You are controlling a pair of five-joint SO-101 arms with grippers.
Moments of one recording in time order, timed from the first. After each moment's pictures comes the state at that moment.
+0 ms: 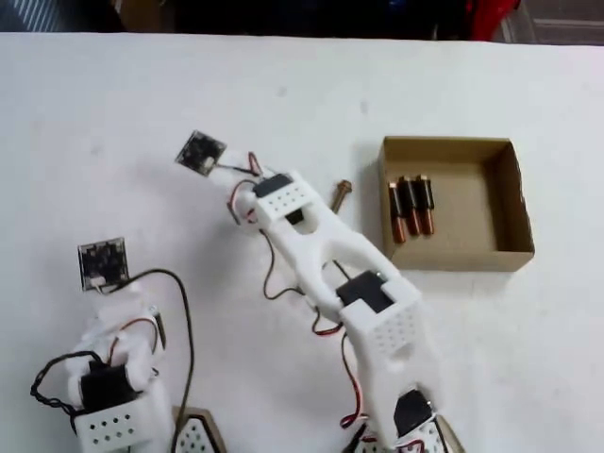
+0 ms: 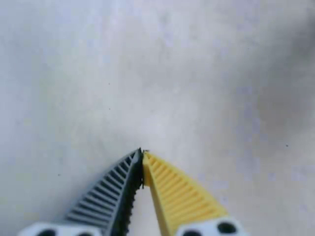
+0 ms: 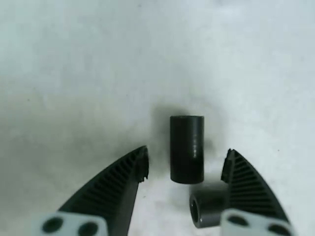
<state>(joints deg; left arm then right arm) -22.7 -103.9 97.1 72.2 0.0 -35.3 32.6 -3.9 41.5 32.2</state>
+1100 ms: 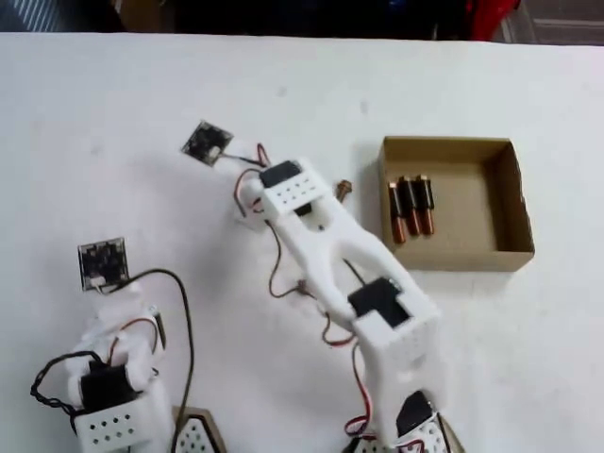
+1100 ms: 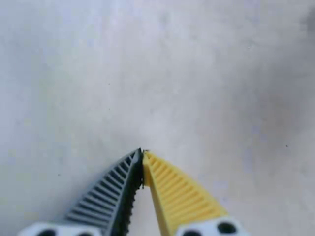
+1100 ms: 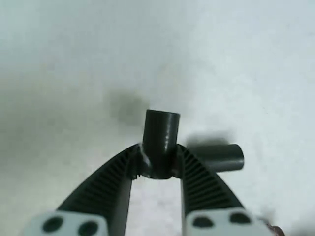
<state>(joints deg) -22.7 -103.9 97.1 72.2 0.0 -34.4 24.2 -4.4 54.8 32.2</state>
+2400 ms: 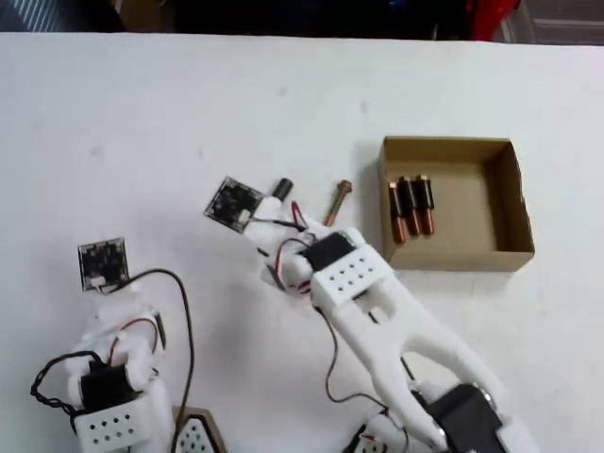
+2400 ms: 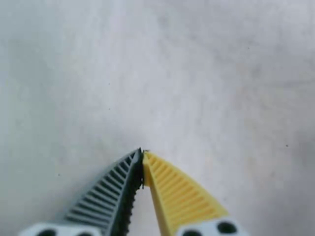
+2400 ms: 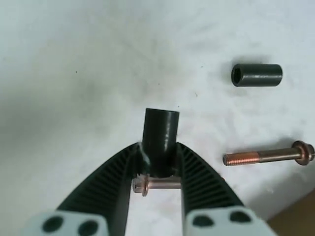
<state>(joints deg) -22.7 -103.9 97.1 72.2 0.0 -37.1 -18.1 40.4 49.4 32.3</state>
